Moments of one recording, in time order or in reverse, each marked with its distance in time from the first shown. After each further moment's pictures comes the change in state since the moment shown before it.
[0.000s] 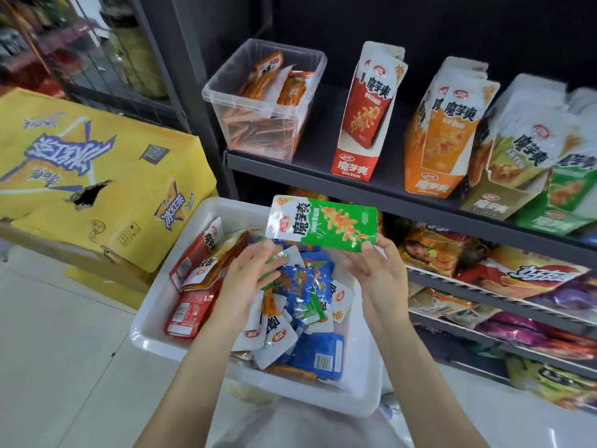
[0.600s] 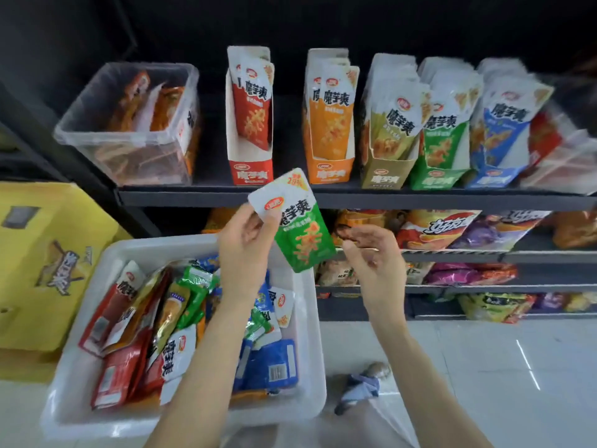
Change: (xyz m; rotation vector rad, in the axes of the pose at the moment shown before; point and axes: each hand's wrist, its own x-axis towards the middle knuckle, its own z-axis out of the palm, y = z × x) left_hand 0.001 0.037 0.135 0.167 -0.141 0.527; right_hand -0.001 -0.038 -0.089 -0.473 0.263 -0.415
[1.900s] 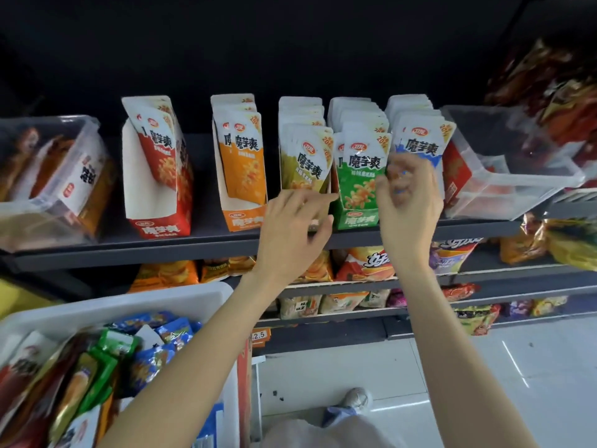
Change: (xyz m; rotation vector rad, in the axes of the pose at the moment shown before) left_hand 0.064 -0.019 0.178 0.774 -0.314 0.744; right_hand 0.158 -0.034 -0.114 -0.252 0.345 -0.433
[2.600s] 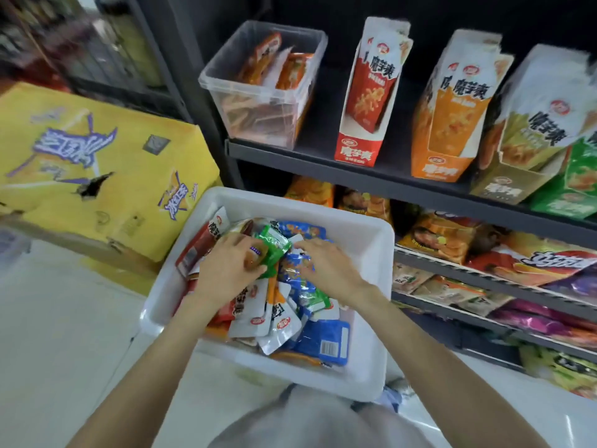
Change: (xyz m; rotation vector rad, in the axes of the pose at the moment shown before) left_hand -0.276 -0.144 -0.200 0.319 -0.367 -0.787; right_hand -0.251 -0.087 0.180 -0.321 -1.415 -0.228
